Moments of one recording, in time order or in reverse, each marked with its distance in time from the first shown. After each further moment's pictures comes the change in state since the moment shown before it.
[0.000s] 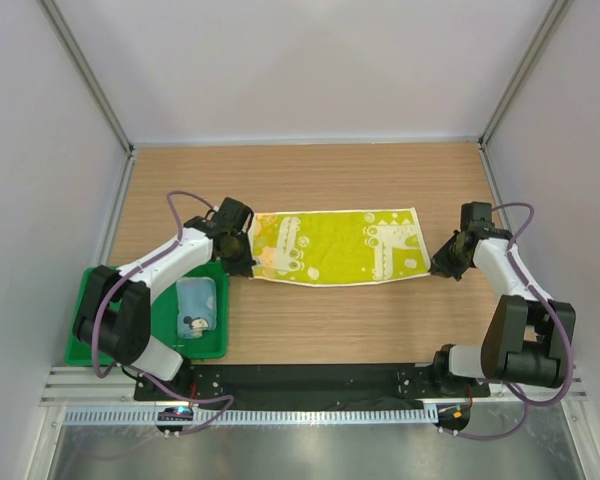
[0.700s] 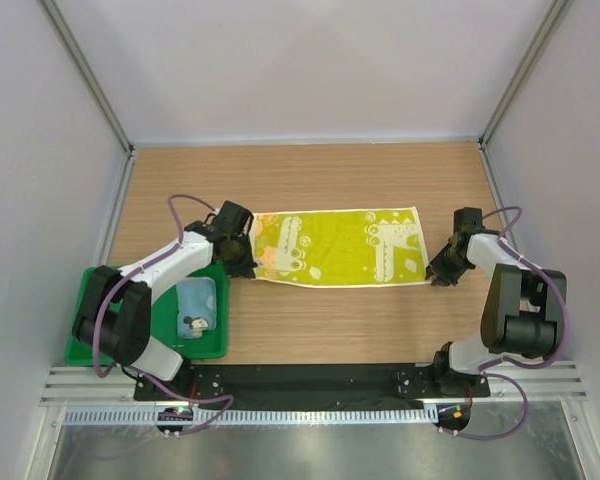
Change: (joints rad) left arm 0.000 -0.004 -0.045 0.068 0.023 0.006; right arm 0.000 0.153 -0.037 0.089 0.042 -0.019
